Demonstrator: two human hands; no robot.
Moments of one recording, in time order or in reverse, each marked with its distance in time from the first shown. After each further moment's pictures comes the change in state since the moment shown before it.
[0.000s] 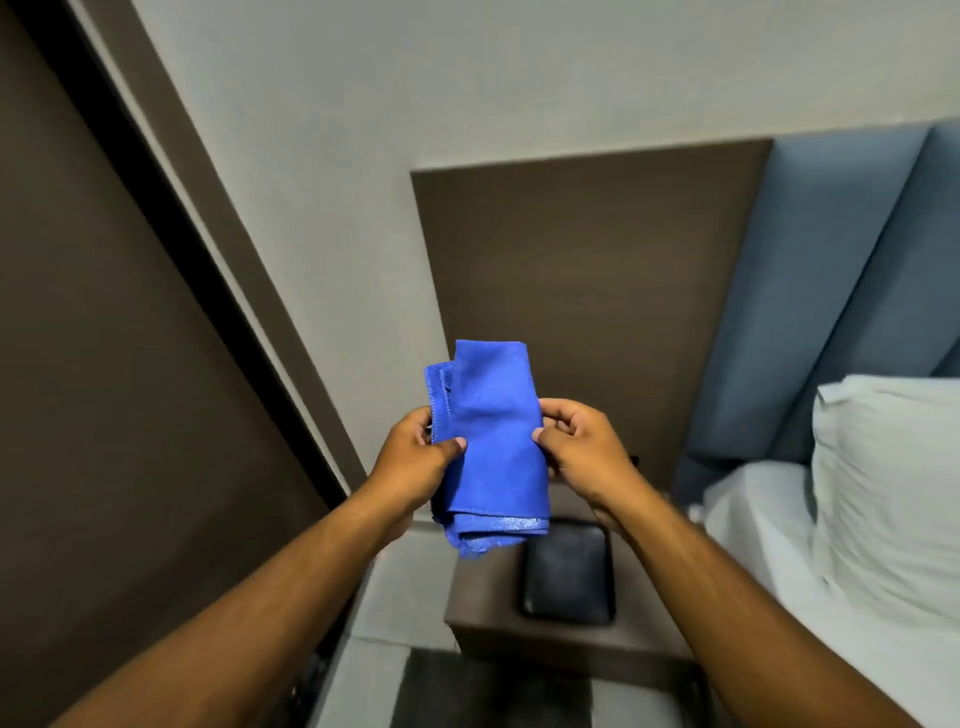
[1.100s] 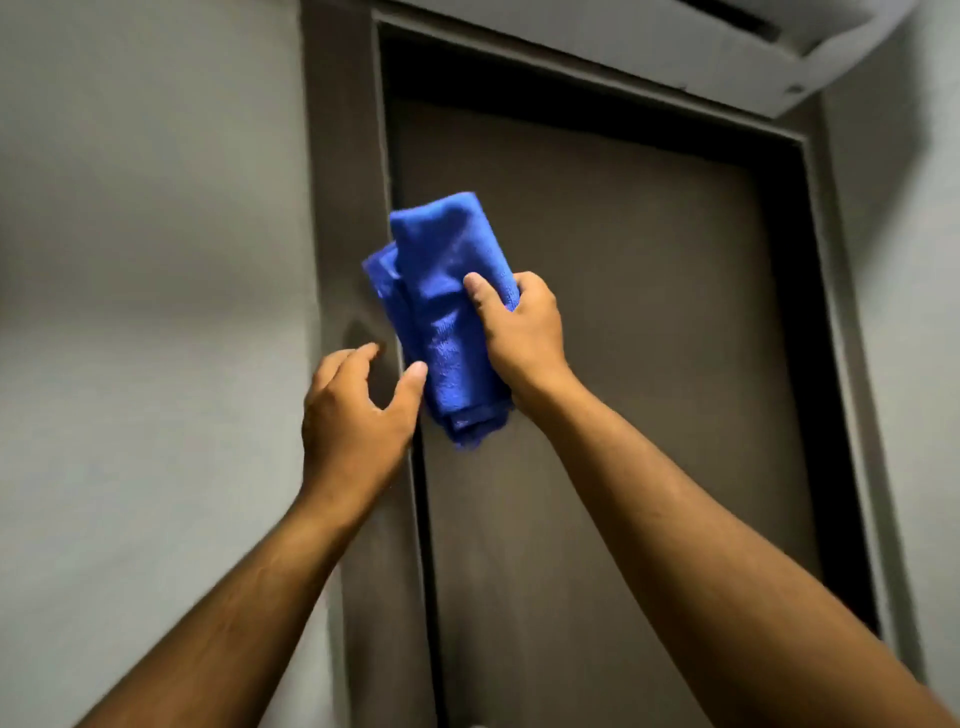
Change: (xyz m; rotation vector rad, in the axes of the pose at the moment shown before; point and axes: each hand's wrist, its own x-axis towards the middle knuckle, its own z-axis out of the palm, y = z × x) left_hand -0.434 0.197 -0.534 0.767 1.606 0.679; right_hand -0.251 -0.404 0.621 0.428 -0.565 -0.882
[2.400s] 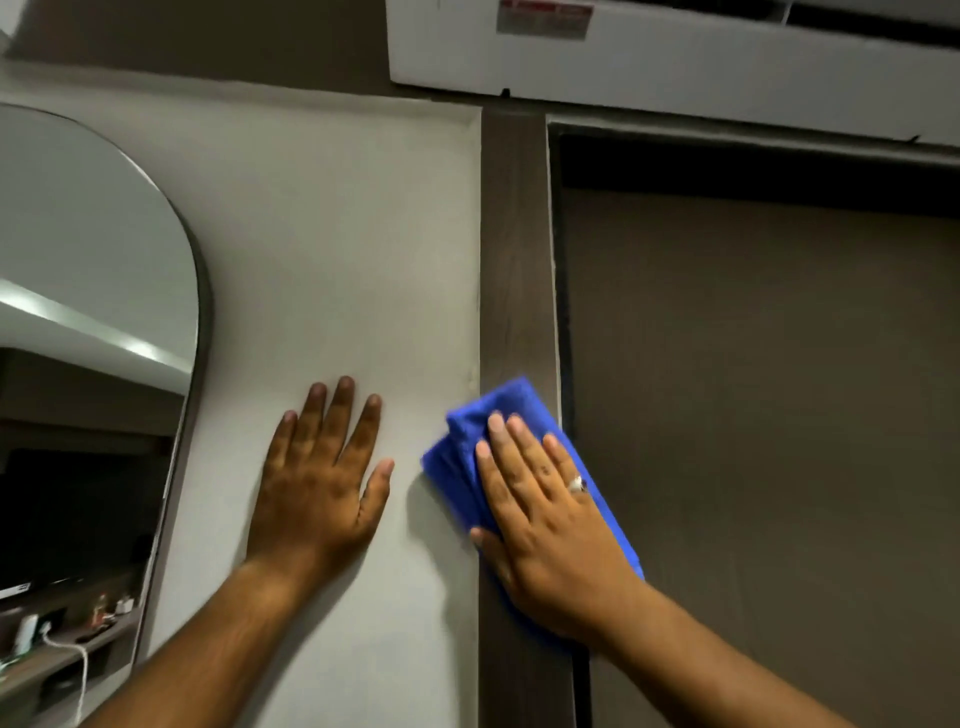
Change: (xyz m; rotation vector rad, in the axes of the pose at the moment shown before) left_hand 0.069 -0.128 -0.106 1.024 0.070 0.374; right_hand -0.043 0.073 0.096 -0.848 -0.322 -1.042
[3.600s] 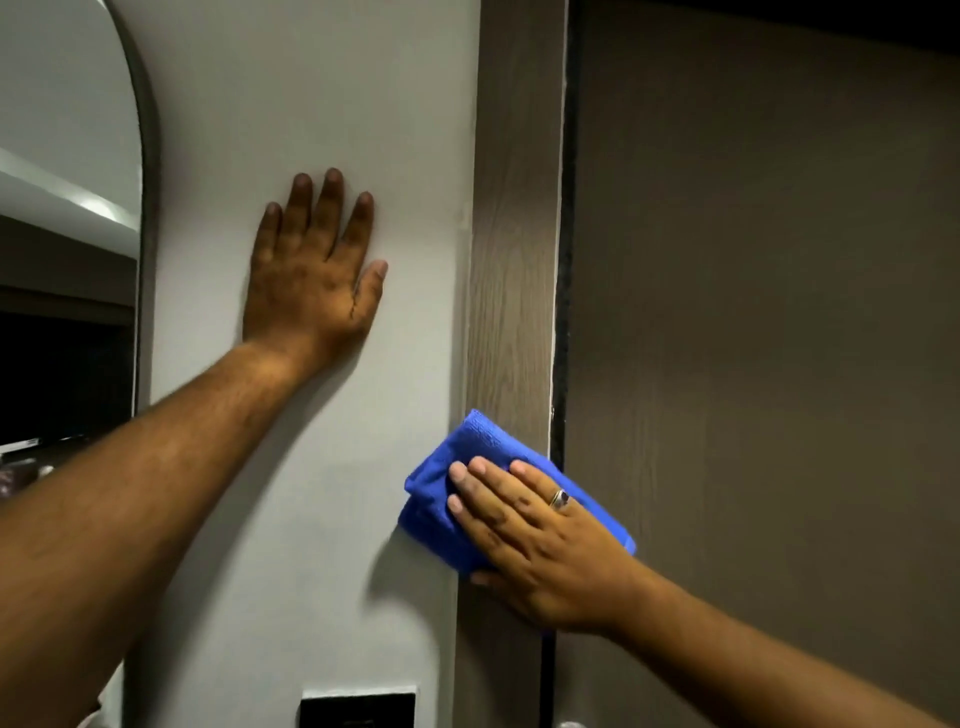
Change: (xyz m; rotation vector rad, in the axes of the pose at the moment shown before) left_hand 0.032 -0.004 0.010 0.020 0.019 0.010; right_hand -0.129 -0.038 0.019 0.097 -0.130 -0.349
